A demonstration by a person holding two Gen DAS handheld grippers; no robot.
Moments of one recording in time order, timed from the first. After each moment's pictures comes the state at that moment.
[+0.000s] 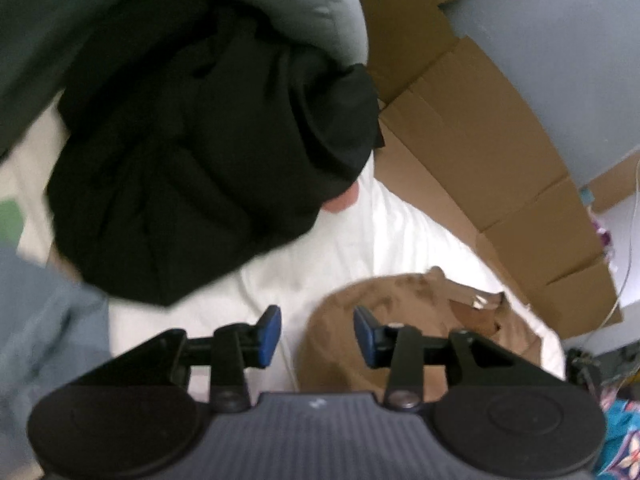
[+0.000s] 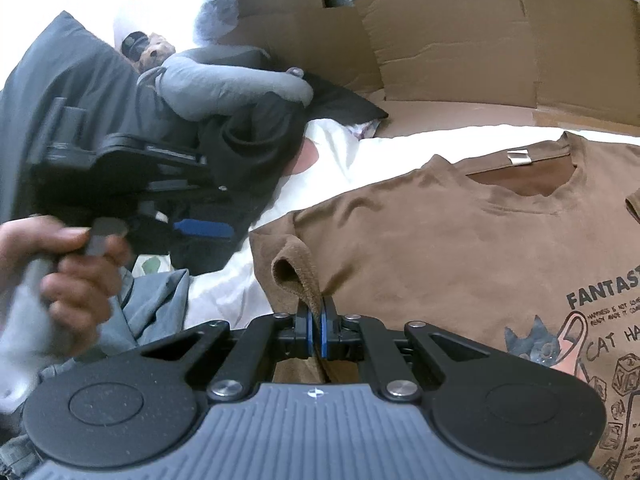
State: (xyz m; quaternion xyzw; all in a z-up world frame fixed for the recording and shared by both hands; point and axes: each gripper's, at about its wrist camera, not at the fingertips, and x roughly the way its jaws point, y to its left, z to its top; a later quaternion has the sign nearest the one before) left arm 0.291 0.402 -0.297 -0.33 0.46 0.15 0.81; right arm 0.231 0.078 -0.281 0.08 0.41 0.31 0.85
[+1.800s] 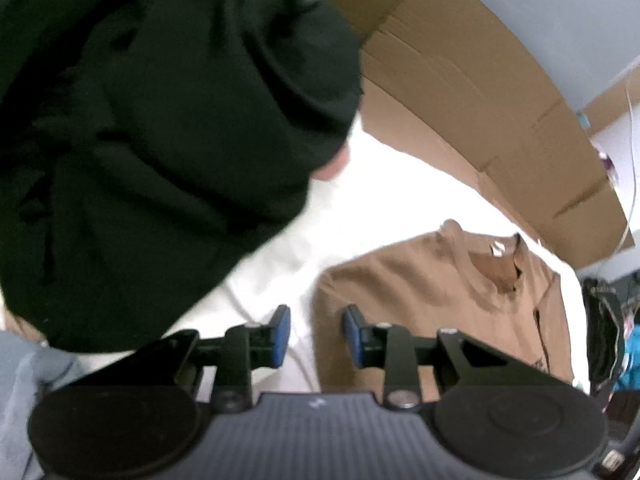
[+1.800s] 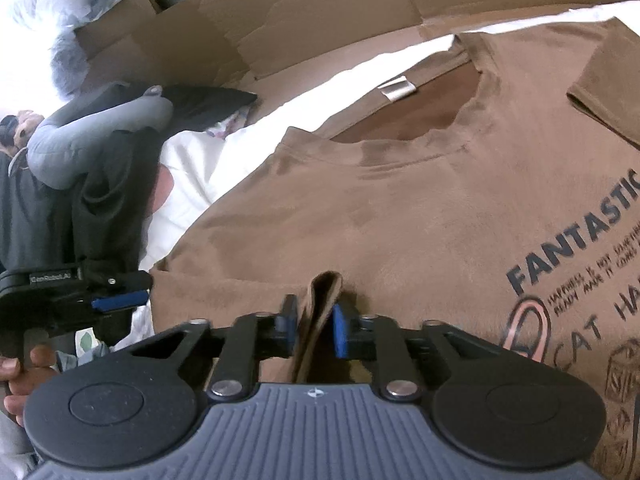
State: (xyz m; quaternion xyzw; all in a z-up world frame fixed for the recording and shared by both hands) left arm 0.283 0.396 -0.310 -0.25 0.51 0.06 0.82; right arm 0.313 0.030 -0.348 0.19 0.48 0.20 0.83
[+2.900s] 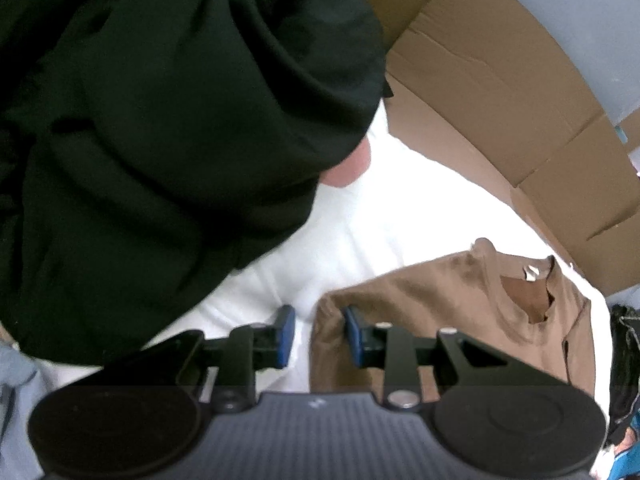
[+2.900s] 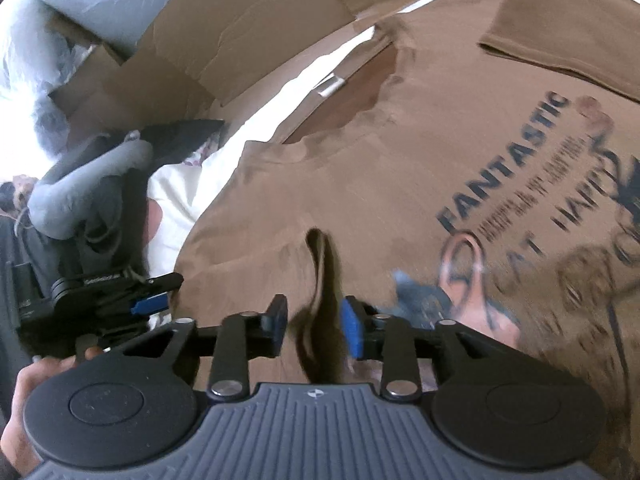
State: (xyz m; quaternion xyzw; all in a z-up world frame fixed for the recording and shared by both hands) left arm 0.292 0.416 -0.312 -0.25 0.51 0.13 0.81; right arm 0.274 -0.016 -0.352 0.30 0.49 0.15 0.81
